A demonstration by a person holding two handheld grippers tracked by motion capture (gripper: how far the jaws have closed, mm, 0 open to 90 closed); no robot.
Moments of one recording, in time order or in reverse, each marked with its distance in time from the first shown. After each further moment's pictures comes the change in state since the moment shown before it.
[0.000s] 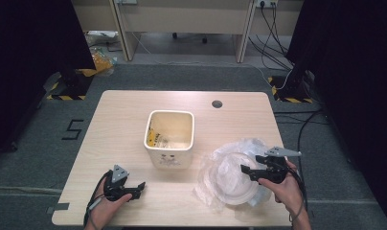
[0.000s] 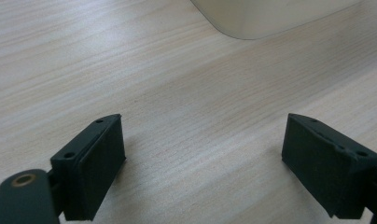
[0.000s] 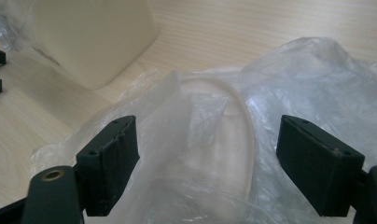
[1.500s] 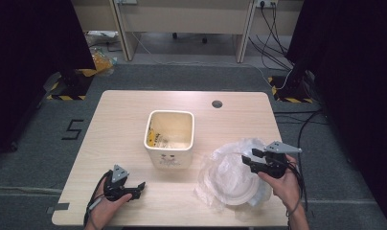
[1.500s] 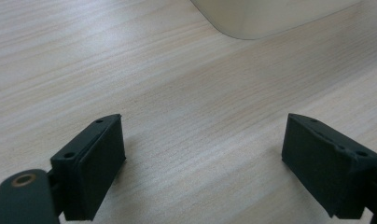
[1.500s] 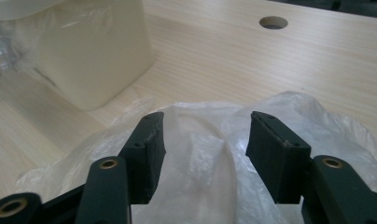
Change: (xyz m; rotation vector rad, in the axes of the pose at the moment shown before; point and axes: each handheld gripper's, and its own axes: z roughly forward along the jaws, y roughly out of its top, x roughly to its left) left arm 0.000 0.000 0.000 0.000 0.000 0.000; right arm 0.008 0.019 -0.003 -0.065 -0.038 -0.088
